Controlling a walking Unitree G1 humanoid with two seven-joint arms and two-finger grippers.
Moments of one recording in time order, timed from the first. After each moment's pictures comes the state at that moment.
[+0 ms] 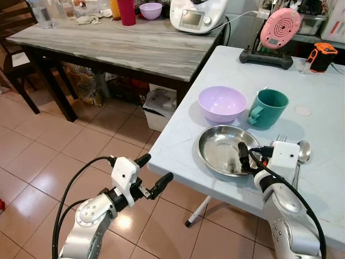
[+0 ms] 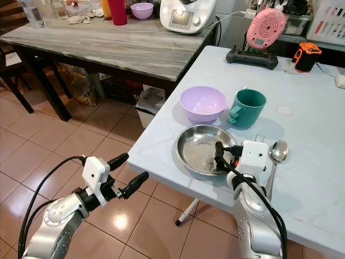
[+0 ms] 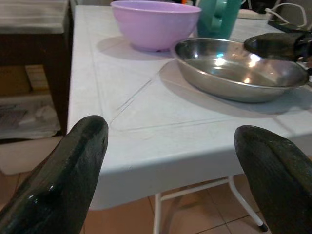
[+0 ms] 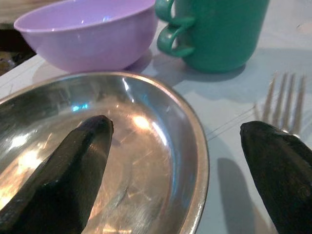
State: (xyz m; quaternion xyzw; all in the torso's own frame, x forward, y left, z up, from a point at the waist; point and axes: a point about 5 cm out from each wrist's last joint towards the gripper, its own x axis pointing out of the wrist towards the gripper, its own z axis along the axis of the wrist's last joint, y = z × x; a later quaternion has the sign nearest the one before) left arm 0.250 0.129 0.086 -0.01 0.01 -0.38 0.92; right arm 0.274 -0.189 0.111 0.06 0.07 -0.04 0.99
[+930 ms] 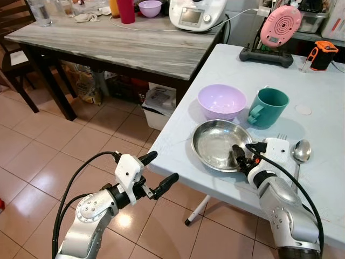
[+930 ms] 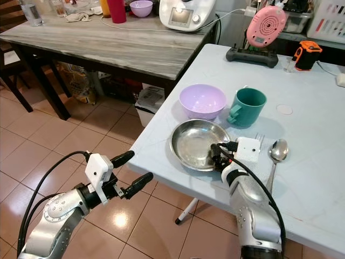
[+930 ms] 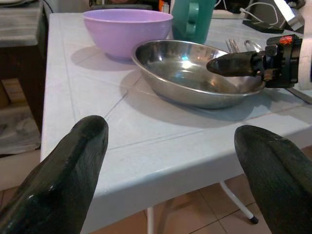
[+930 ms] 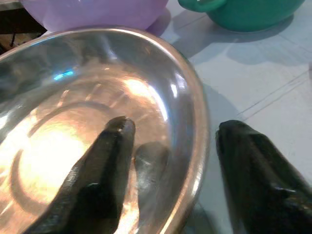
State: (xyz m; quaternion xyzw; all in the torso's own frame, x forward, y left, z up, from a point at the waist) left arm 0.249 0.122 0.098 0.00 0.00 -0.42 0.91; right arm 0.287 -0.182 0.107 0.11 0.13 0.00 0.98
